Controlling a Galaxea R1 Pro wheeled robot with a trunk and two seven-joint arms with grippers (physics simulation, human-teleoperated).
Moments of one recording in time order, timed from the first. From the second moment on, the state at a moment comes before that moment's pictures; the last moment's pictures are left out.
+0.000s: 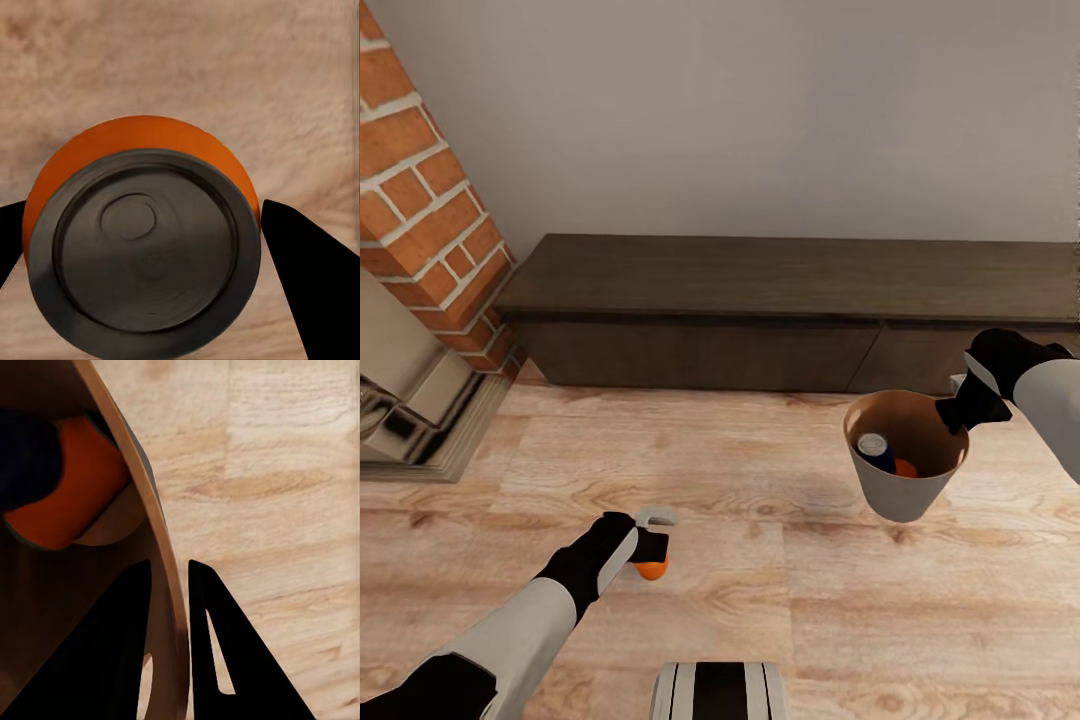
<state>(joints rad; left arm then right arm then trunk) -0.79 -0.05 -0.34 -0.49 0.31 0.64 0.04 -1.61 -0.34 0.29 0.04 0.22 1.05 0.33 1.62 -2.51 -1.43</state>
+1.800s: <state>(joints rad) -1.28 0.42 -0.42 -1.12 0.30 1.05 -1.39 -1.38 -0.16 0.29 0.03 0.22 1.05 0.34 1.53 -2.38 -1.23</state>
